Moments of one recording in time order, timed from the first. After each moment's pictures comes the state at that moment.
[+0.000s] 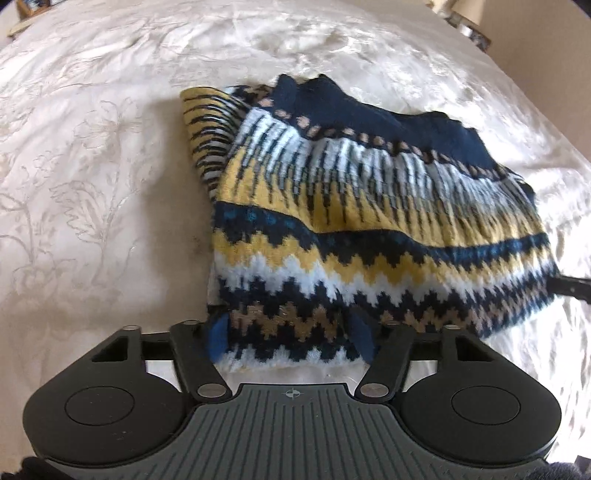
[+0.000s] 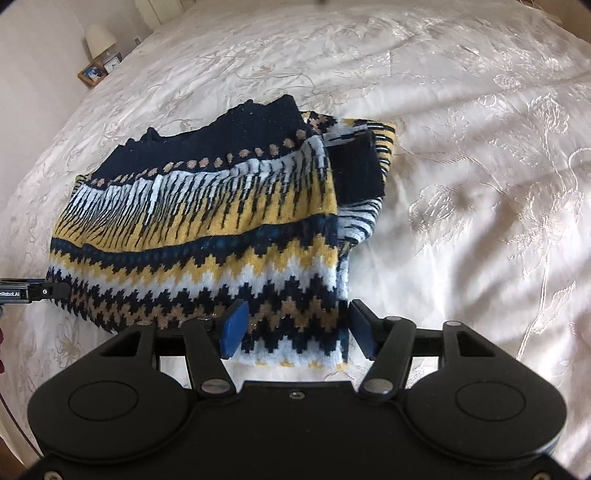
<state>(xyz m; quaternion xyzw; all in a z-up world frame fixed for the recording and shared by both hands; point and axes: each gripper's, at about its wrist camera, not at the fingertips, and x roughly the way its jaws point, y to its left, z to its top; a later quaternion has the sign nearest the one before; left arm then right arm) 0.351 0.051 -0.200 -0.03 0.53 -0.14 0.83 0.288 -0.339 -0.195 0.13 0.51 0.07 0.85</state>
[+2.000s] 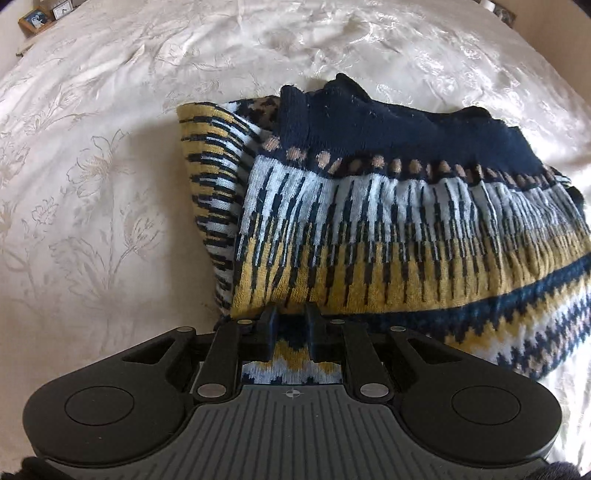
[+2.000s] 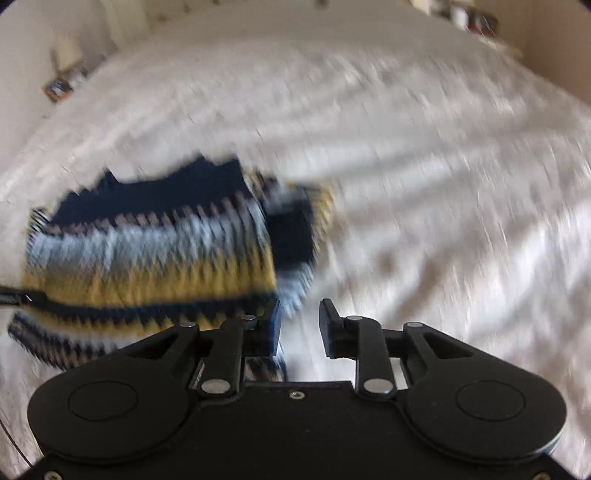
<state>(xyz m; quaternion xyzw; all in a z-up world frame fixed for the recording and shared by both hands) 0.399 0.021 -0.209 0.03 0.55 -0.09 0.83 0.306 -0.357 -0.152 0.08 0.47 0.00 0.88</state>
